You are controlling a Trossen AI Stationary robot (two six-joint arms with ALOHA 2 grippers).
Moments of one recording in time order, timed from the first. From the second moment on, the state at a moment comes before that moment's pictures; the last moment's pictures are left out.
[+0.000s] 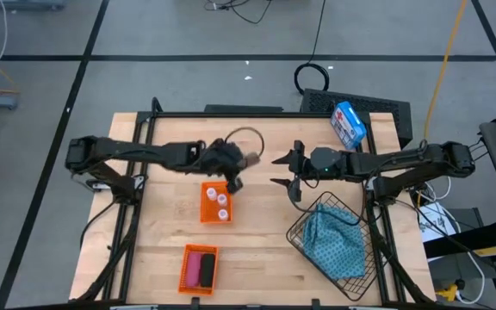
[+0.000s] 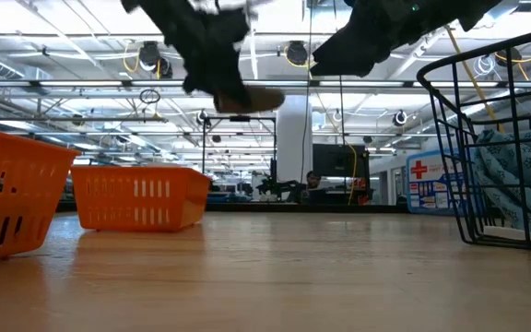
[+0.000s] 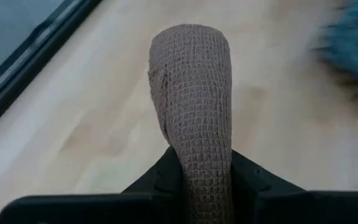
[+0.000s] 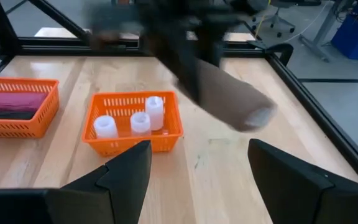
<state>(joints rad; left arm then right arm) 0.09 1.53 1.16 -0.41 -0.21 -0.25 -0.01 1.21 0.78 0.07 0.10 -0.02</state>
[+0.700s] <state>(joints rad) -0.11 1.51 1.16 -0.34 0.04 -0.27 0.05 1.37 0.73 0.38 -0.20 -0.25</state>
